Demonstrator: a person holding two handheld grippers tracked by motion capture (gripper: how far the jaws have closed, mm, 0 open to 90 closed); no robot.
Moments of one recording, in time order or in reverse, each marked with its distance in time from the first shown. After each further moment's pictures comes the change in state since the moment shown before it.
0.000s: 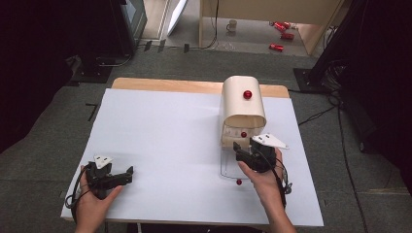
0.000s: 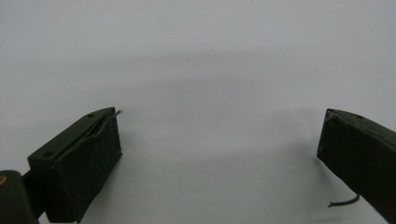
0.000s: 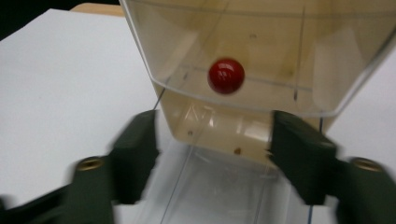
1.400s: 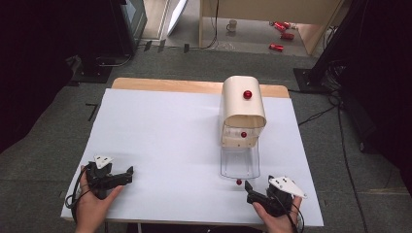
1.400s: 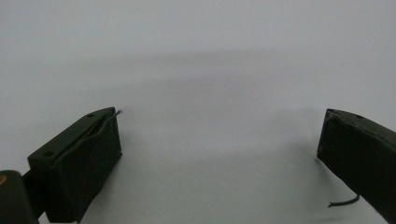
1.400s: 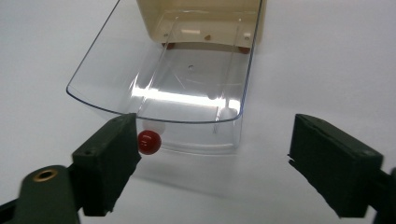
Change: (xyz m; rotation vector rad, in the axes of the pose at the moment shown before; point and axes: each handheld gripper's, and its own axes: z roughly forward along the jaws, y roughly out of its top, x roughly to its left) left arm -0.001 0.000 0.000 0.002 0.004 0.003; right arm -0.008 -0.097 -0.058 0.020 -0.073 0.076
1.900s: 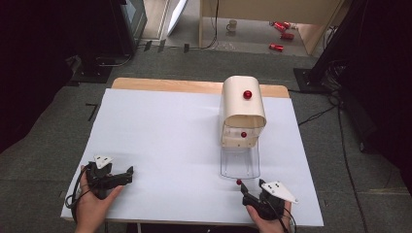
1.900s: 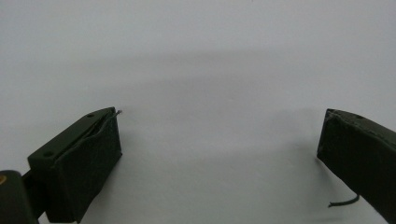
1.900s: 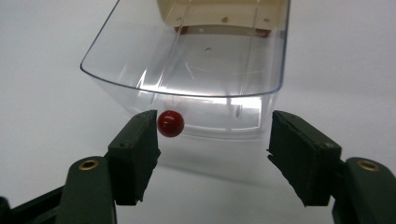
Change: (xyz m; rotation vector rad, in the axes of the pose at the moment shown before) left arm 0.000 0.000 0.000 0.001 0.001 0.001; right arm 0.016 -0.016 0.007 0.006 0.002 0.001
